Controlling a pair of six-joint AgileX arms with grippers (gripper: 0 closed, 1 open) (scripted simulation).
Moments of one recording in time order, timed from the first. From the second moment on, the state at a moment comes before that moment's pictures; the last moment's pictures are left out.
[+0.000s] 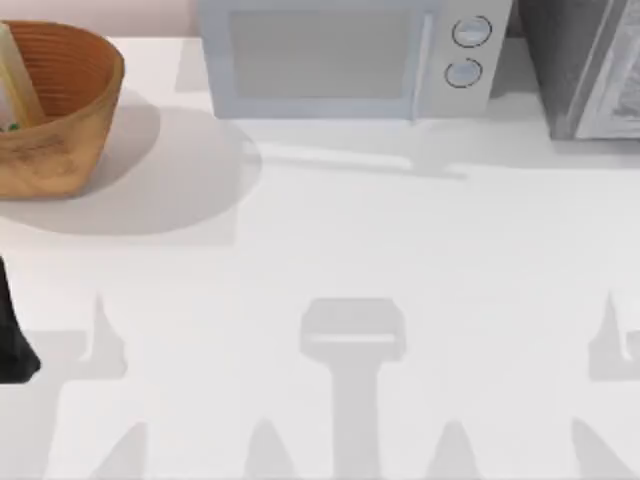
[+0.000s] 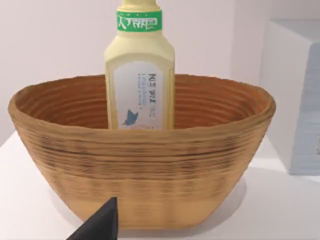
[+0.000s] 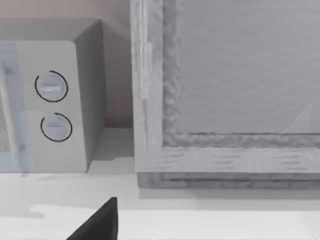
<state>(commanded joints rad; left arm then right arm) 0.00 0.00 0.00 0.00 0.00 0.00 0.00 0.00 0.00 0.00 0.00 0.00</state>
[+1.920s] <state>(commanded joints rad) 0.16 1.95 0.68 1.26 0.19 0.01 0.00 0.00 0.00 0.00 0.00 0.00</state>
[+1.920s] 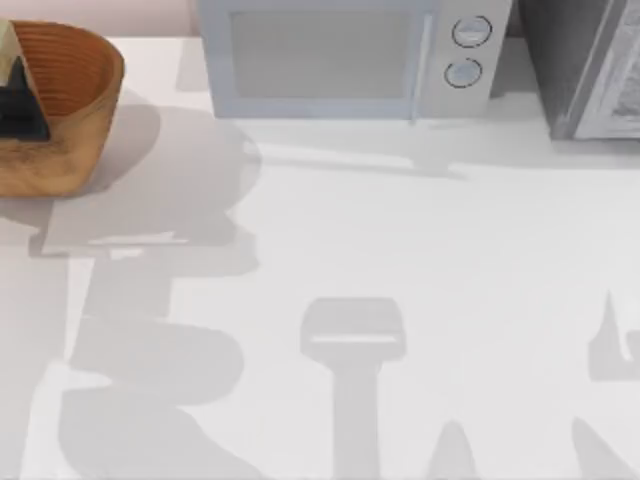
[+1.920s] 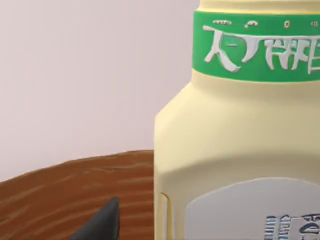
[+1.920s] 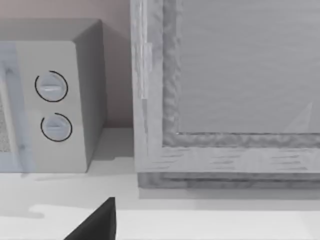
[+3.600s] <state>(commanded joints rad) 0.13 2.08 0.90 1.16 0.17 0.01 0.00 0.00 0.00 0.00 0.00 0.00</state>
